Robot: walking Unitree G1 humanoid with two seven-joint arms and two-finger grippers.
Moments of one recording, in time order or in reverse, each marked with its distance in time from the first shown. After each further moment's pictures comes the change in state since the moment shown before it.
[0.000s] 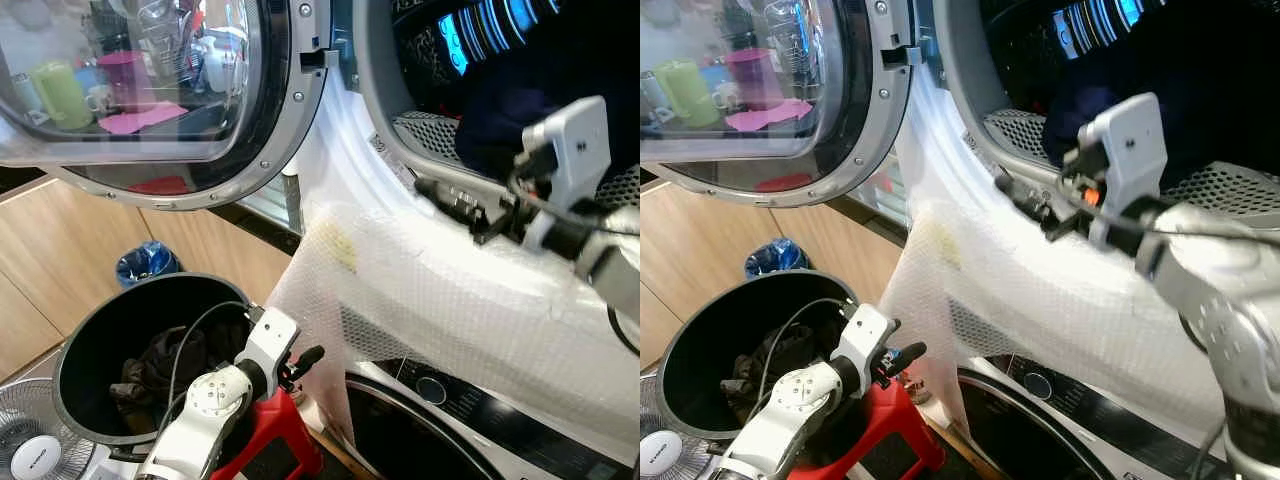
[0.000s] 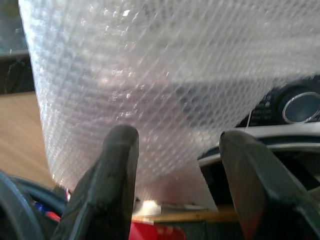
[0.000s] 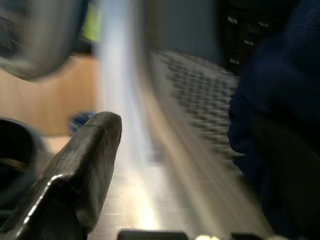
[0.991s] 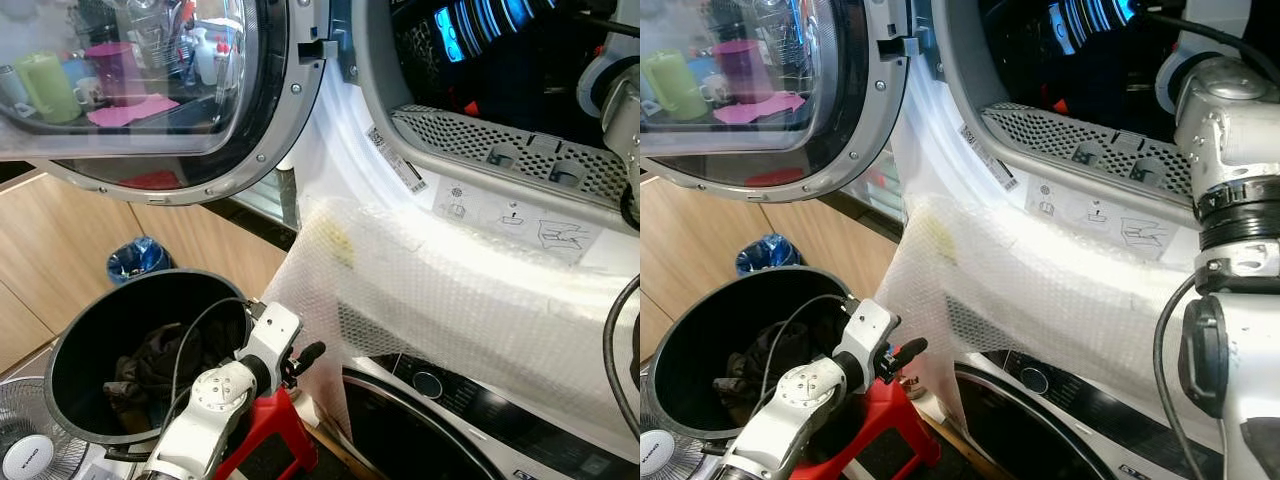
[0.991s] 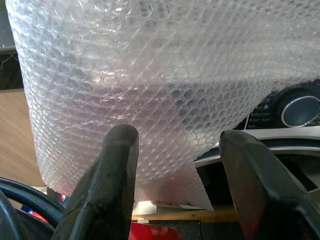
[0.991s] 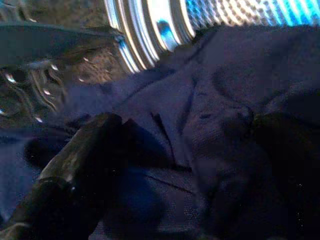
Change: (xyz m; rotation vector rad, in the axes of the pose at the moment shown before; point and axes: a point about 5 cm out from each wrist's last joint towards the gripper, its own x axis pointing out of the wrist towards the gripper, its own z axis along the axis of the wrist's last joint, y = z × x) left arm 0.003 -0.002 0.007 -0.015 0.001 0.024; right arm 0.044 -0.109 0.034 0.207 -0.035 -0.673
